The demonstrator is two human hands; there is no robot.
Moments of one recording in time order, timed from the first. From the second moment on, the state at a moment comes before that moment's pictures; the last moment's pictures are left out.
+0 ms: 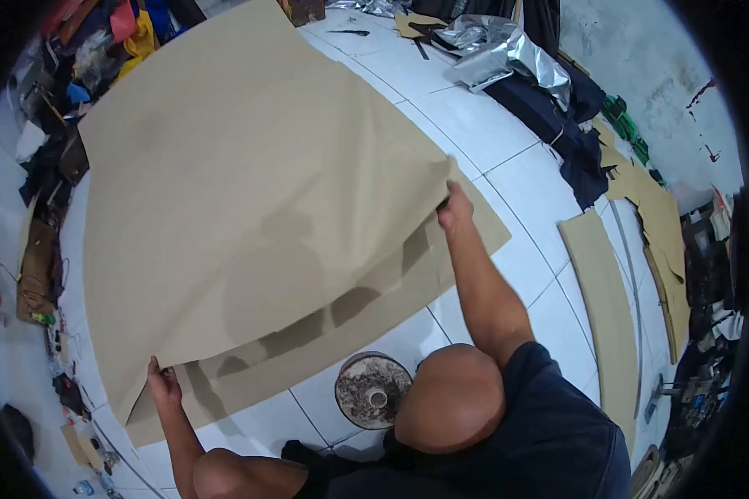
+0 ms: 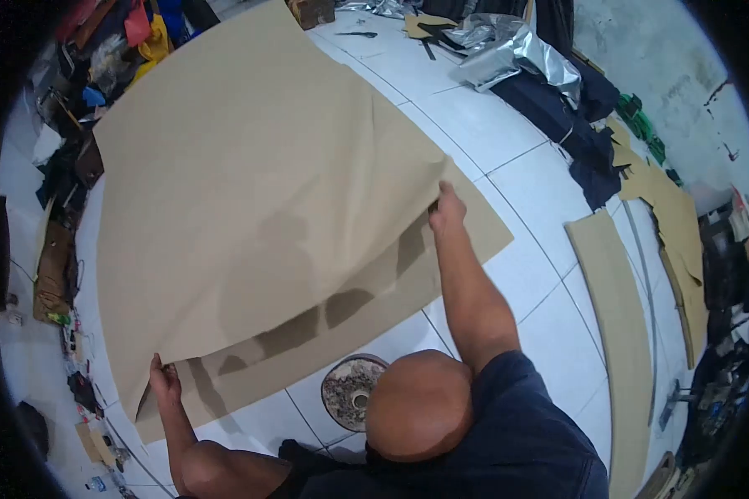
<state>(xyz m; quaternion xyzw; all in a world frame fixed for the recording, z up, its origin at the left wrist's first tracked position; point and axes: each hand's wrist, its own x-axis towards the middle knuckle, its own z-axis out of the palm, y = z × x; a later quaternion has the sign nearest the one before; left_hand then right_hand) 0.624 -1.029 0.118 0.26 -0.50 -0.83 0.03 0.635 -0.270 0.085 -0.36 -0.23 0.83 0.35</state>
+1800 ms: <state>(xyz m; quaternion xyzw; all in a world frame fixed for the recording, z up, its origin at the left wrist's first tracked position) 0.774 -0.979 0.009 0.36 -0.73 -0.57 -0.07 0.803 -0.196 0.026 -0.64 -0.67 0.36 0.02</state>
